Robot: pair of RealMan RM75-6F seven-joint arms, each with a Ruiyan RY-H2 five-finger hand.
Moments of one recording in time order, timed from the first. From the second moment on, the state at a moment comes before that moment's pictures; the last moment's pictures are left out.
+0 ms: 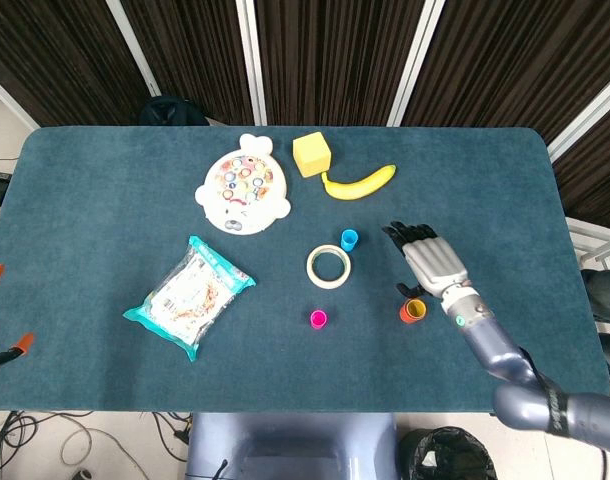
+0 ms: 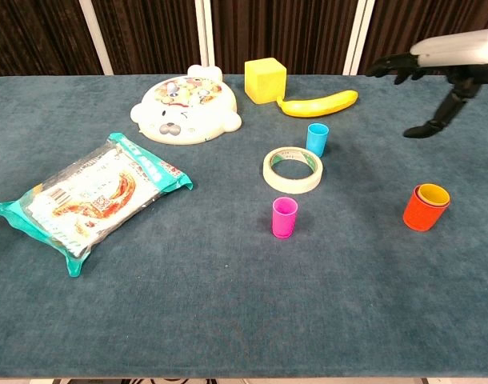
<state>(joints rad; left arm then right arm) -0.05 -1.12 -0.10 -1.65 1.45 1.57 0.13 0.87 -1.16 0.16 -1.73 -0.78 0.83 -0.39</state>
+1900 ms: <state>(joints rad) -0.06 -1.13 -0.11 -1.62 1.39 1.54 0.14 1.18 -1.69 0.20 -0.97 -0.41 0.64 -0.52</state>
